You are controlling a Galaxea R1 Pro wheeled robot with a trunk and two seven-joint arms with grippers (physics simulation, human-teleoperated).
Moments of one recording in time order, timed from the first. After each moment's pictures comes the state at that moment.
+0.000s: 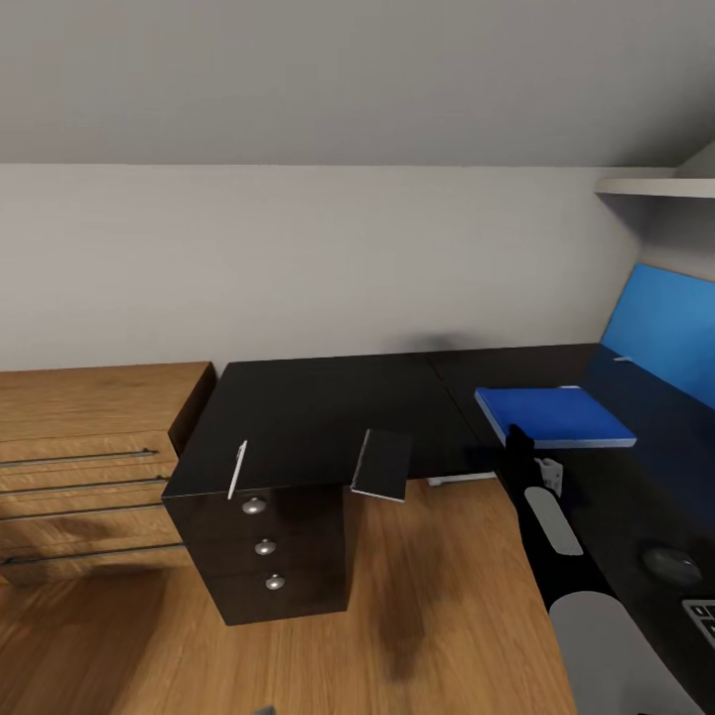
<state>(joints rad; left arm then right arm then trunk) -0.10 -0.02 -0.57 -0.71 0.68 -0.13 0.60 -0.69 -0.01 -0.19 -0.89 -1.34 -0.14 -0.08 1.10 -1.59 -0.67</state>
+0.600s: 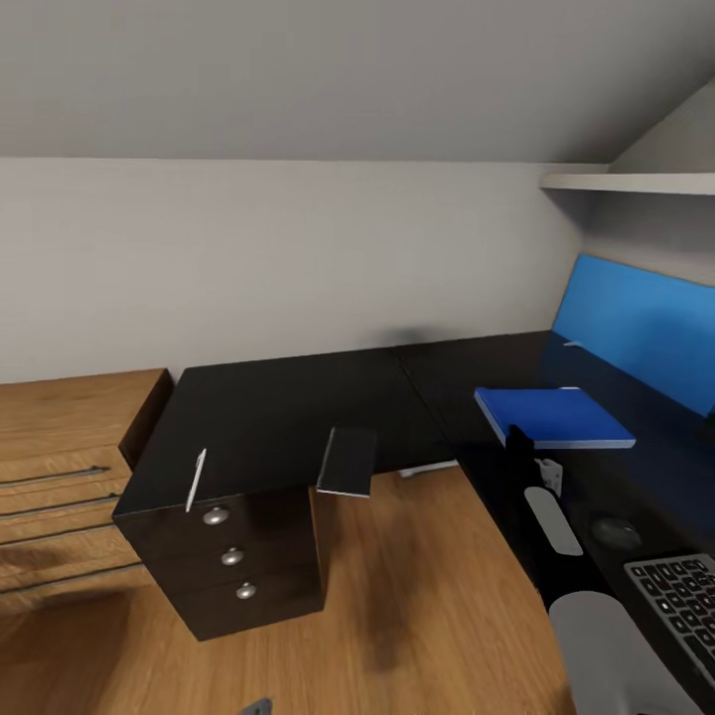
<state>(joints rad) -0.10 -0.01 -0.57 -0.71 0.68 -0.22 0.60 -0.69 -0.01 -0.18 -0.89 -1.35 -0.14 -0.09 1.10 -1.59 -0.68</state>
